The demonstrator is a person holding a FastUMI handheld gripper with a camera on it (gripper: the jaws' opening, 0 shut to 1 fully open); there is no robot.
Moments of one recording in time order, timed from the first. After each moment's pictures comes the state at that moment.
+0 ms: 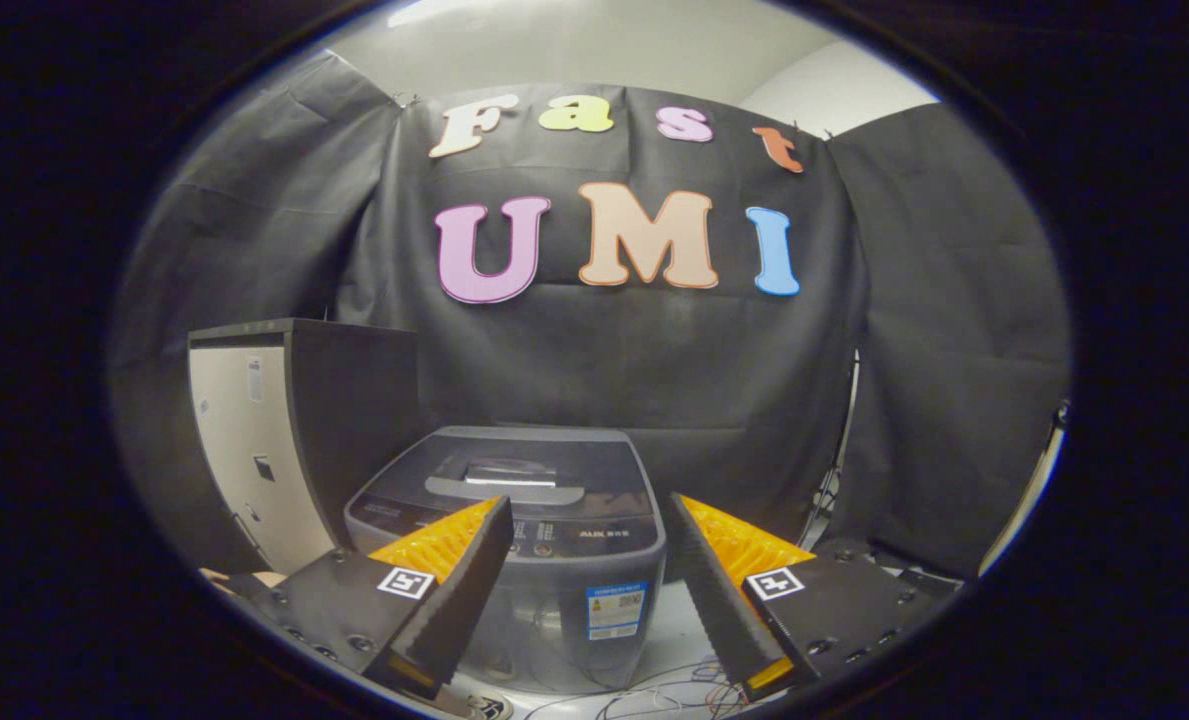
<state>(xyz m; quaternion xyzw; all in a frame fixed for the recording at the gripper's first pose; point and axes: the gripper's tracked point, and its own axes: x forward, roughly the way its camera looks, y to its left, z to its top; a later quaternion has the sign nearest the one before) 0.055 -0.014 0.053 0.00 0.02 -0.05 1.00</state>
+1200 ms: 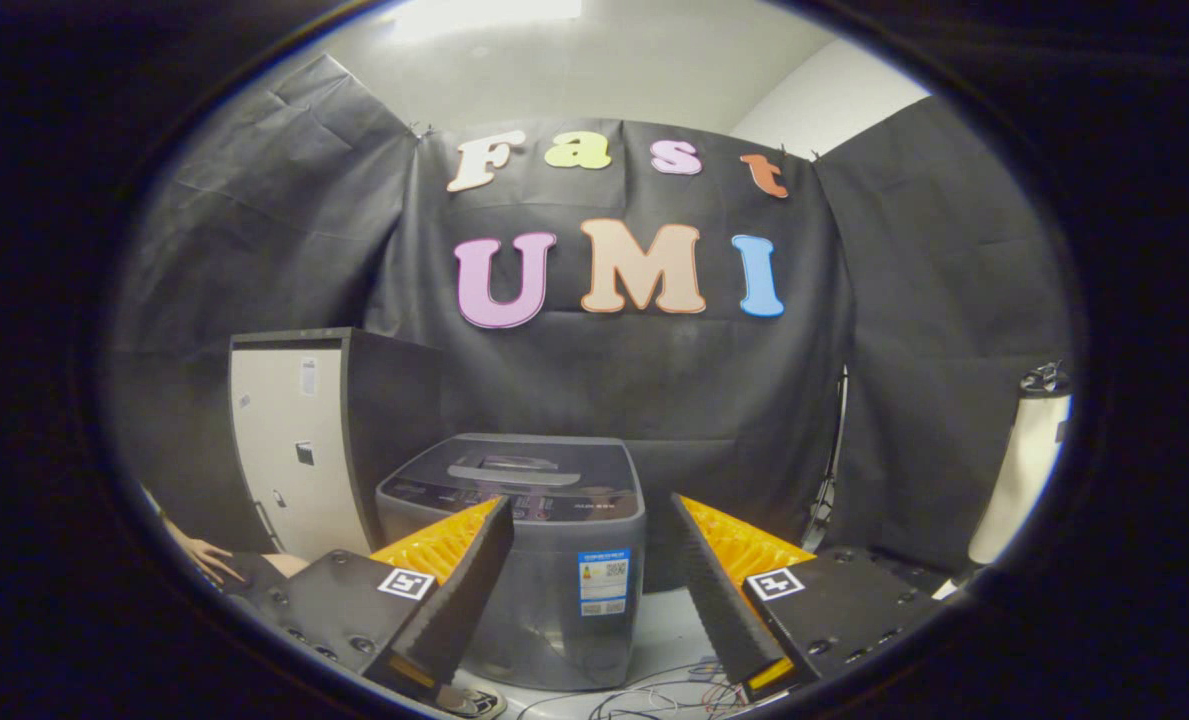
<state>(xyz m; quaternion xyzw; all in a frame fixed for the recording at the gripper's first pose) -0.020 -0.025 0.039 -0.02 -0.02 -0.04 1.00</state>
